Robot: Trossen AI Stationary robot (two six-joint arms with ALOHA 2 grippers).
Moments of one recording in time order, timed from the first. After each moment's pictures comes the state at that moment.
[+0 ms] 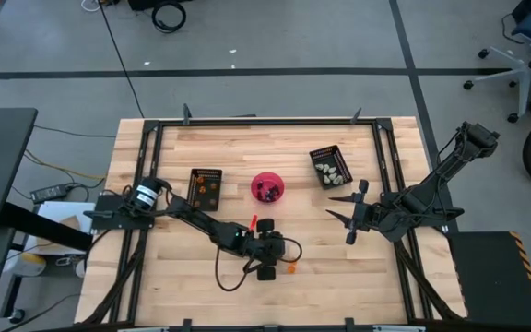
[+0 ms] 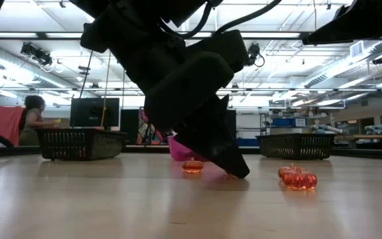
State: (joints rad) left arm -0.36 2.10 1.27 -0.05 -0.28 -0.27; right arm 0.71 0.91 0.46 -0.05 1.03 0.09
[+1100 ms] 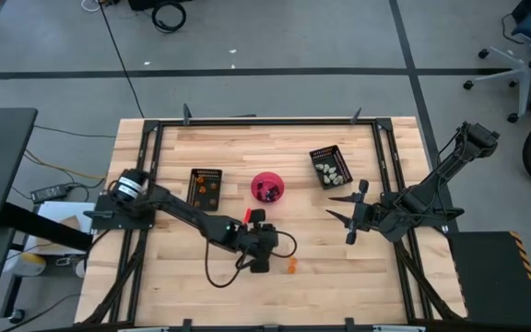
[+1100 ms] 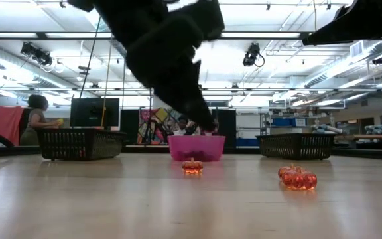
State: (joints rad) left arm -0.36 1.95 1.27 -0.26 -0.39 -0.26; right arm 0.71 0.91 0.46 -0.06 1.03 0.10
